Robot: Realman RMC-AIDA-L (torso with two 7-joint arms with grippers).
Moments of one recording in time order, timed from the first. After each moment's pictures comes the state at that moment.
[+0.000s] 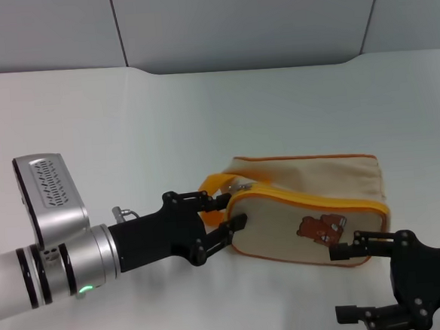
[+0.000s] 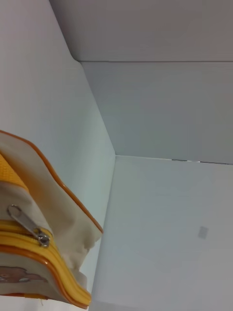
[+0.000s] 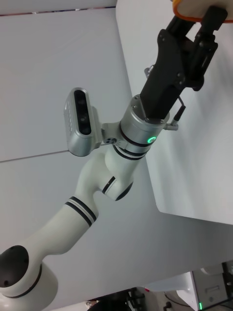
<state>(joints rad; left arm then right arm) -0.65 -2.08 0.40 0.08 2.12 1.33 -0.74 0.43 2.05 -0.59 -0.50 -2.14 -1.84 0.97</state>
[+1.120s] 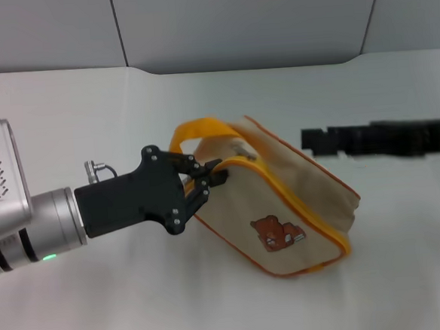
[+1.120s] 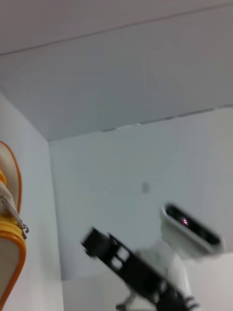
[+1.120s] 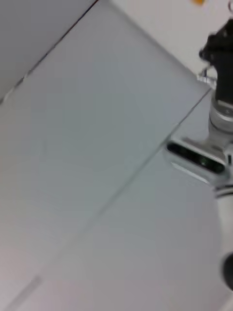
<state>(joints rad) -0.66 -2.07 0.38 0.27 2.10 1.60 -0.61 0.71 1.99 -0.42 -0.50 -2.08 -1.95 1.91</state>
